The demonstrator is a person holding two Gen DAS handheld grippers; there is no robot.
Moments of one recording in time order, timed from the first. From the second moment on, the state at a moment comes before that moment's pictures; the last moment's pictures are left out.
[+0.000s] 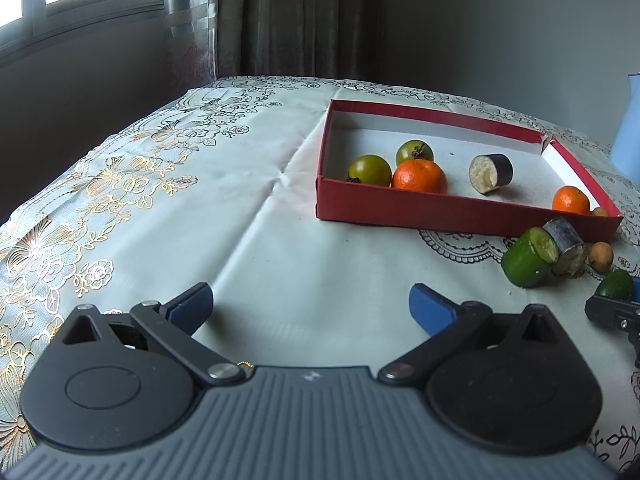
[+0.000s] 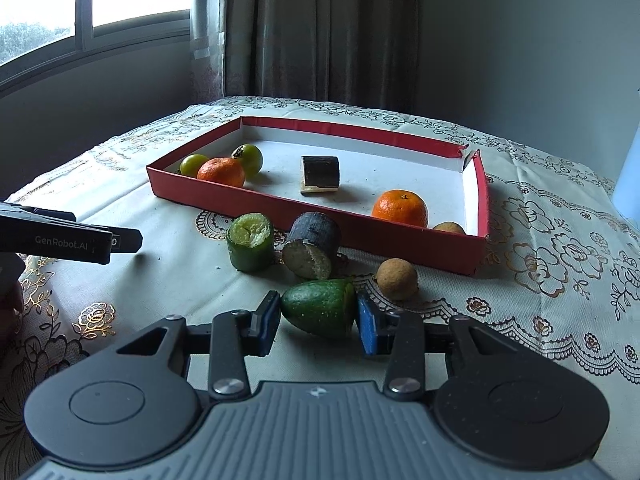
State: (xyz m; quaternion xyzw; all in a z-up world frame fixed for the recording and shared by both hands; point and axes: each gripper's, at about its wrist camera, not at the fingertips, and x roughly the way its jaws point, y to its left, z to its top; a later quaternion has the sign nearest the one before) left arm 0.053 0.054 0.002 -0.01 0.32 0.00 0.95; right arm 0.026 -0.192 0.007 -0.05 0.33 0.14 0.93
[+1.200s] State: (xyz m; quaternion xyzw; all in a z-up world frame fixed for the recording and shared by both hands) left arm 0.056 0.053 -0.001 0.00 0.33 0.00 0.94; right arm 0.040 -0.212 0.044 -0.03 0.26 0.11 0.96
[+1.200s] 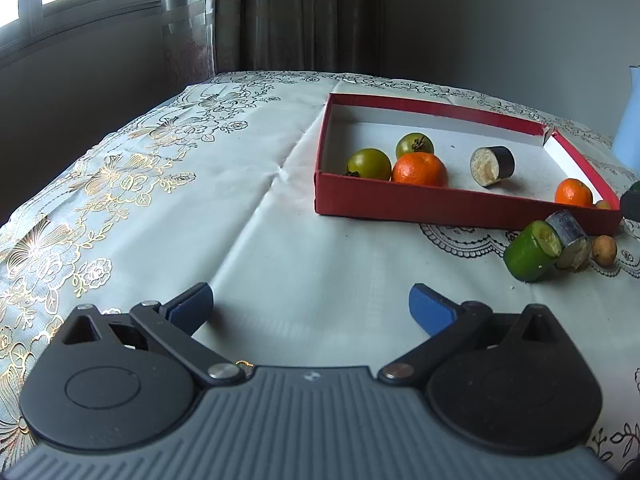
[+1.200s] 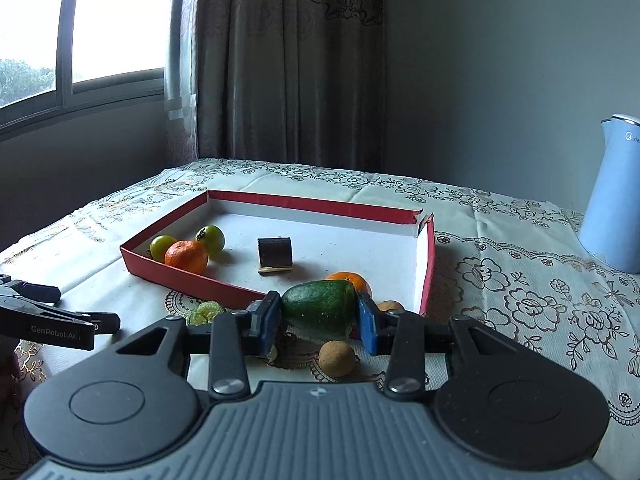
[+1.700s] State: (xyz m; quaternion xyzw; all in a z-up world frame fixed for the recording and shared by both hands) left arm 0.057 0.055 -0.001 -0.01 0.33 0.00 0.94; right arm 0.100 -0.183 0.051 -0.05 0.27 0.11 0.96
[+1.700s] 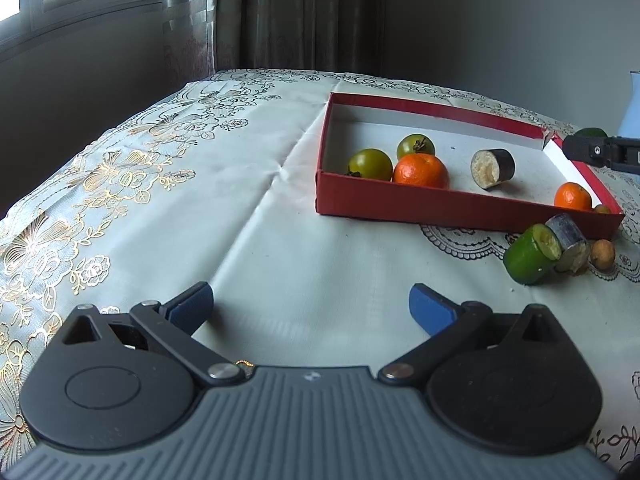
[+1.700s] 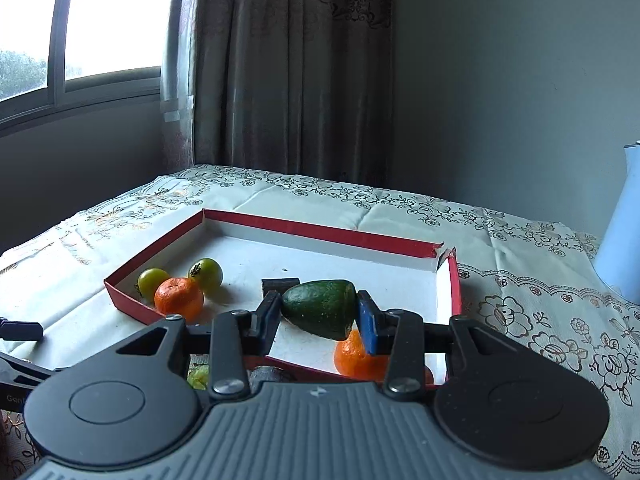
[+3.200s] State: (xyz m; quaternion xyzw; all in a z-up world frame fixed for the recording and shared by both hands) left arm 0.057 0.052 -0.002 0.00 0.34 0.01 0.94; right arm 0.025 -0.272 0.003 -0.02 0.37 -0.01 0.93
